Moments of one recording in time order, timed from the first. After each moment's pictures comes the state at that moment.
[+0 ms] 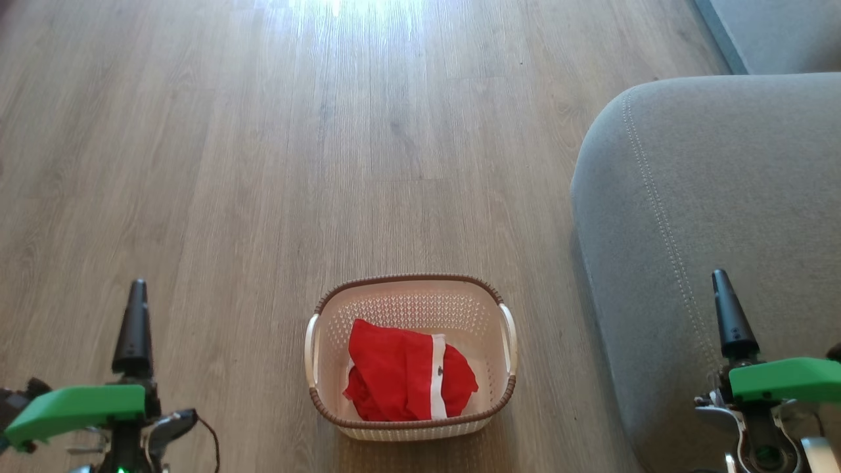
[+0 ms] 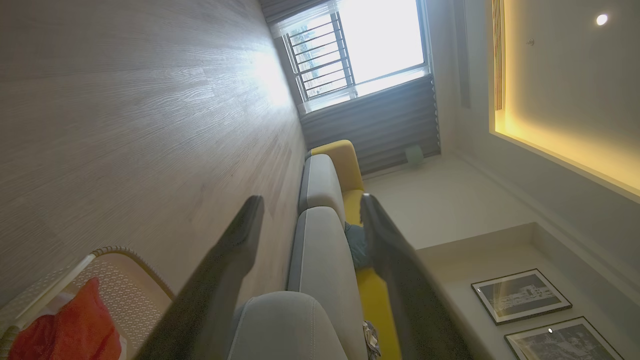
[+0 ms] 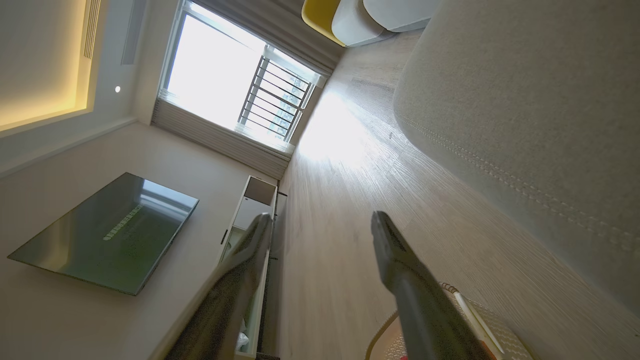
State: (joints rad) left arm -0.04 0.03 0.18 0.21 -1.36 -0.11 -0.01; right arm -0.02 -0.05 -0.14 0.21 1.19 0.13 -0.01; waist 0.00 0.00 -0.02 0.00
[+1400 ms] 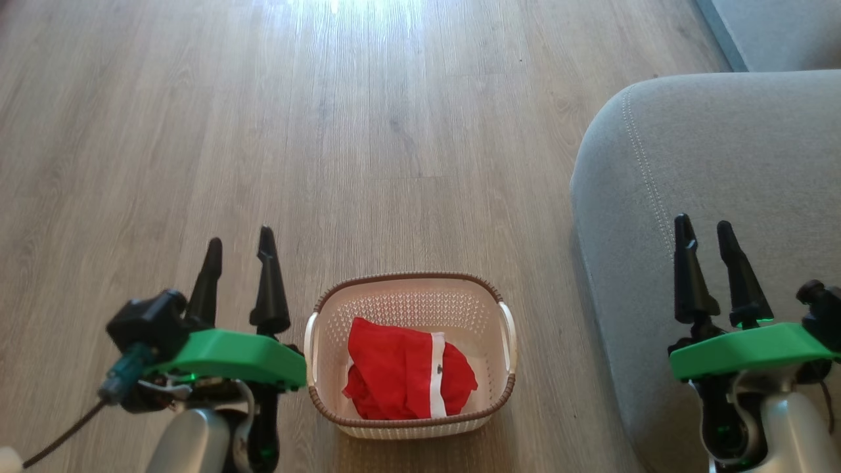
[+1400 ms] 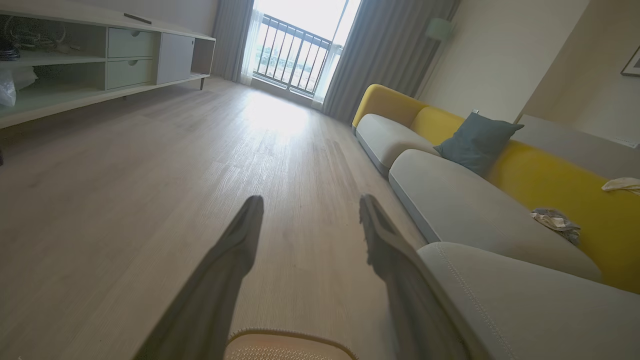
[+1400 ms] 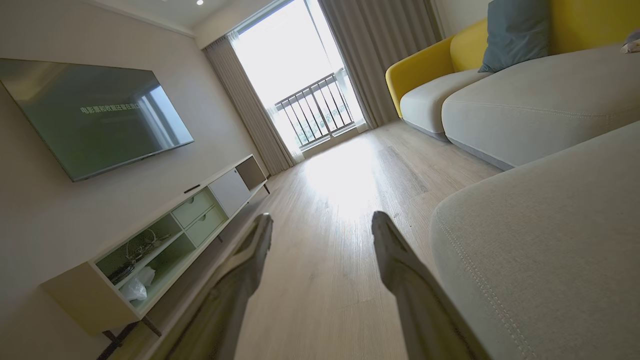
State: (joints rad) left arm -0.07 0.08 -0.23 -0.09 -0.50 0.29 -0.13; right arm -0.05 -0.05 -0.05 0.03 0.55 0.13 -0.13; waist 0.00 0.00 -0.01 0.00
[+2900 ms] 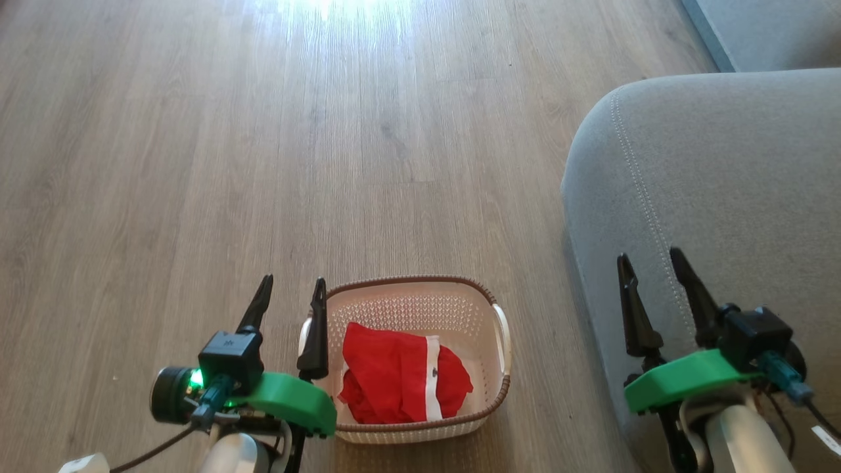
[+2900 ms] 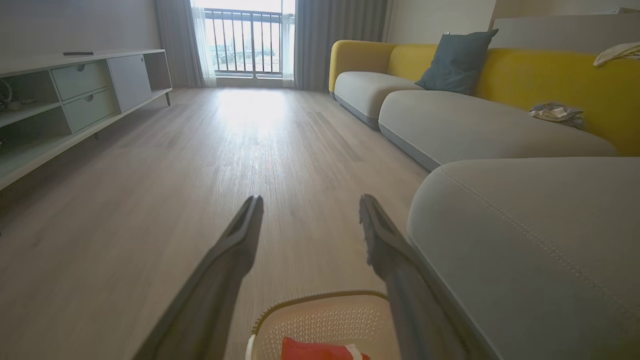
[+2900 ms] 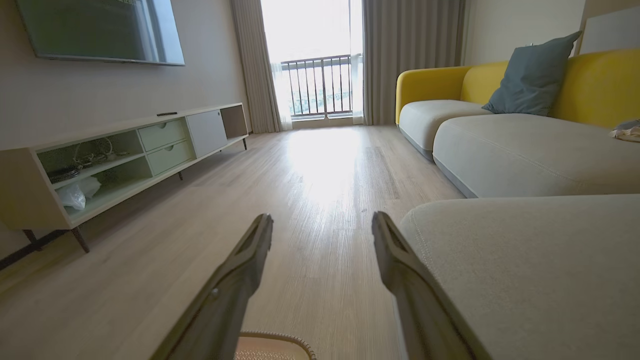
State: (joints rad) left arm -0.06 0.06 -0.28 0.14 -0.21 0.15 -0.25; right arm -0.06 -0.05 0.03 0.17 0.17 0.13 -0.25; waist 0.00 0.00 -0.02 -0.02
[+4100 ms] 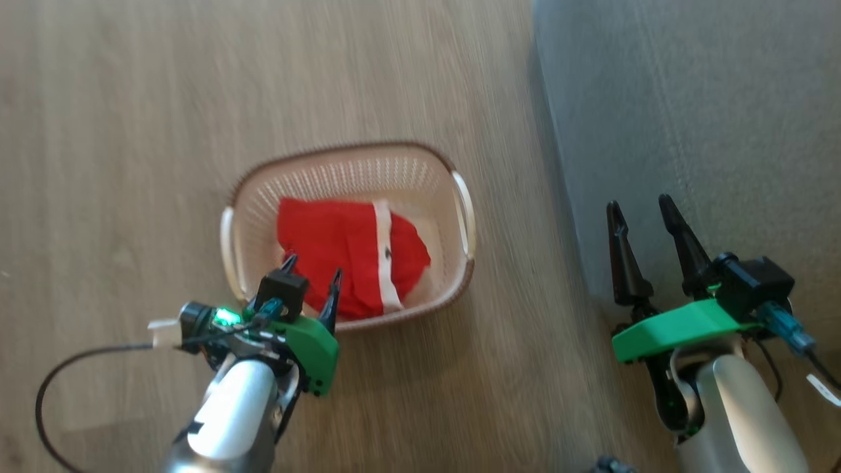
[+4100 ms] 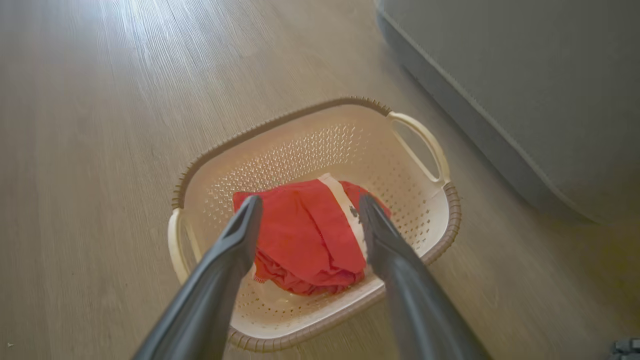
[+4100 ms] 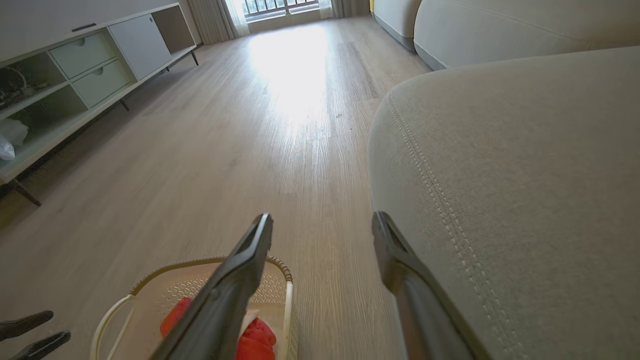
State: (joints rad) left arm -0.41 0.05 -0.37 0.73 -0.10 0.05 -0.25; right arm -0.18 -0.05 0.06 0.21 0.24 0.13 -0.25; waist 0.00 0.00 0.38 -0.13
